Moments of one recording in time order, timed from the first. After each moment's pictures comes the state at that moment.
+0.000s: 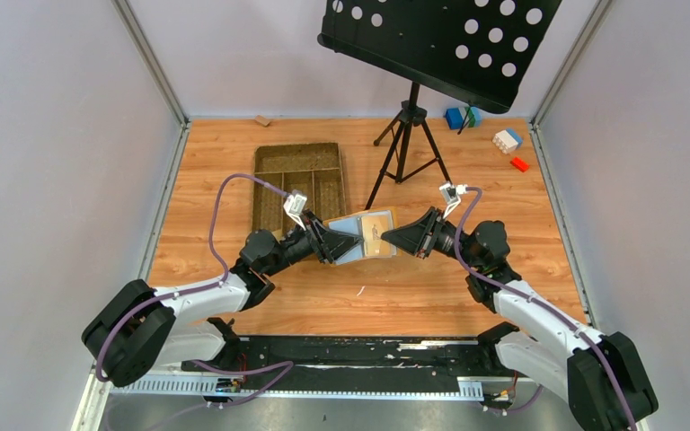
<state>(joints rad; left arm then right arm) -0.74 1.19 0.35 1.00 0.34 -0.77 0.44 0.96 0.35 0.73 -0.68 0.93</state>
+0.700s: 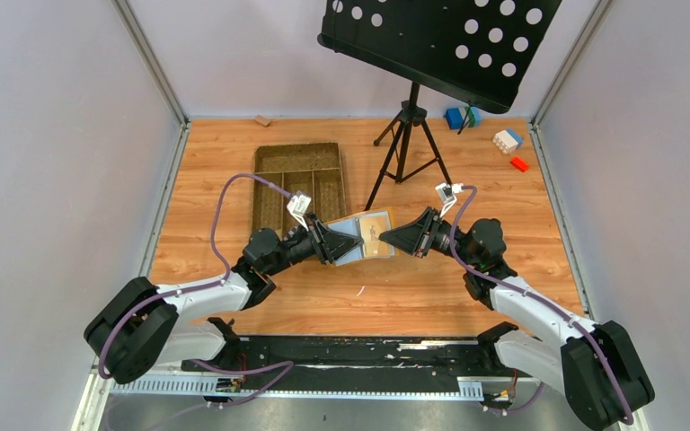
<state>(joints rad) -0.74 1.21 0.35 0.97 0.36 -0.77 0.44 1.02 0.35 0.77 -0.71 0.95</state>
